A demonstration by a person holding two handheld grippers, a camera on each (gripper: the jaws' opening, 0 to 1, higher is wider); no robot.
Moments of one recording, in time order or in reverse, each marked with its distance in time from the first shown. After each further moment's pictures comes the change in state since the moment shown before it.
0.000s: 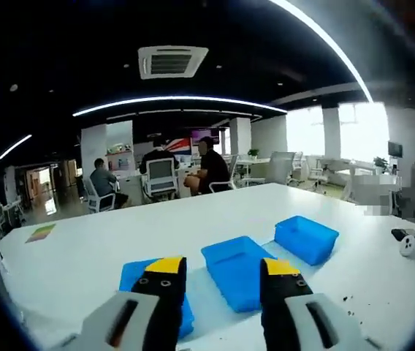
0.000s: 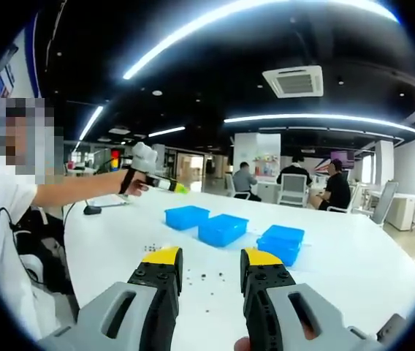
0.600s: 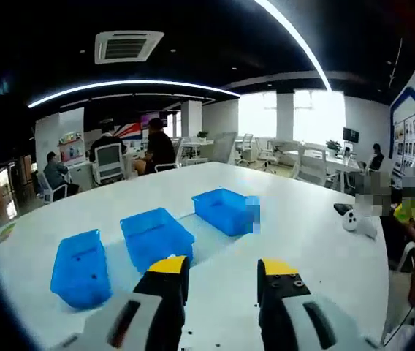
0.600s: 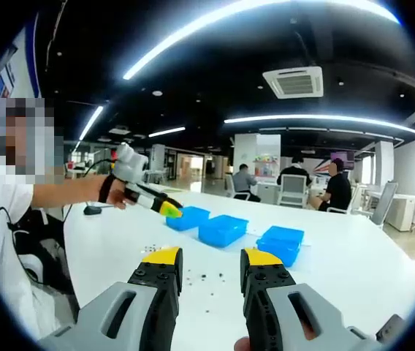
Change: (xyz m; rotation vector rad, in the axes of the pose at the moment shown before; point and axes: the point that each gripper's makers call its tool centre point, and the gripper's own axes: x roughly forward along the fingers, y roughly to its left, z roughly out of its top) left arm -0.030 -0.137 -0.055 0.039 0.158 -0.307; right arm -0.001 0.001 0.001 -0.004 -0.003 0.000
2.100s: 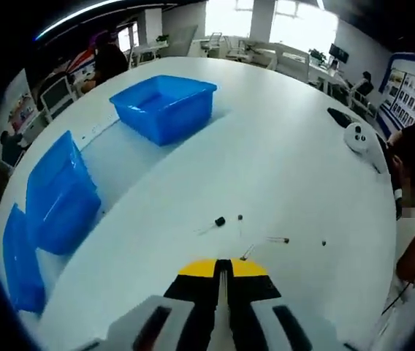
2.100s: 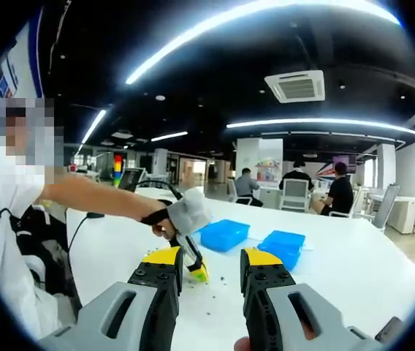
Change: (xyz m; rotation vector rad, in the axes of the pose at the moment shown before) left arm 0.093 -0.061 -0.098 0.065 0.632 -0.131; right arm -0.004 0.007 0.009 -0.004 -0.028 0.019
